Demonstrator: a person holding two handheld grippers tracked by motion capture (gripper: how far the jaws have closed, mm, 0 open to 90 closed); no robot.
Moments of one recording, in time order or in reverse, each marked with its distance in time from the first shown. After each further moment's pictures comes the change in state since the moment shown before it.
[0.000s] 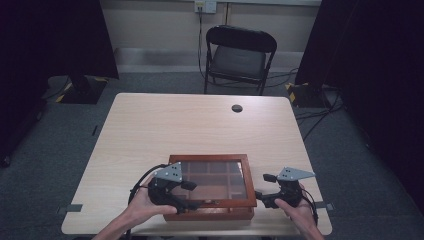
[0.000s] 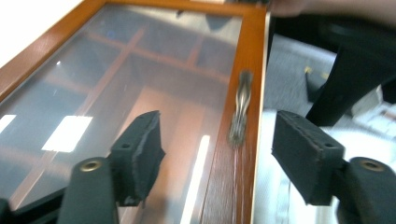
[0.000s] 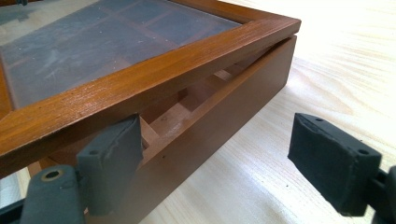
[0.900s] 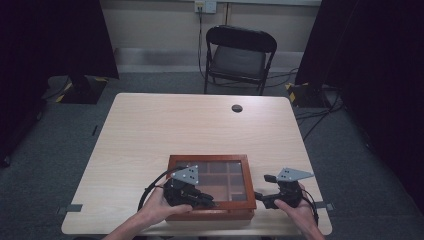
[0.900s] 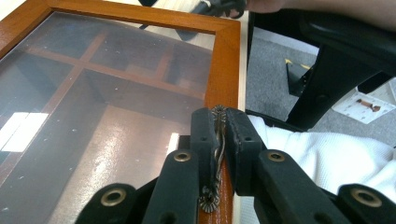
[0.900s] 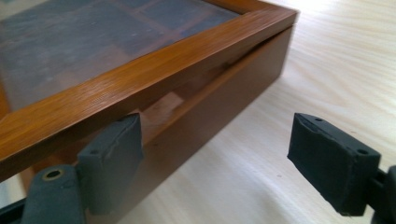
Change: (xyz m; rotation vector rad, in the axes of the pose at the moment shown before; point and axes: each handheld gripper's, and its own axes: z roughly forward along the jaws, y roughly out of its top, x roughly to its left) left arm -0.006 0.022 0.035 0.012 -0.101 0.013; right arm 0.000 -0.002 0.001 0.041 -0.011 -0.026
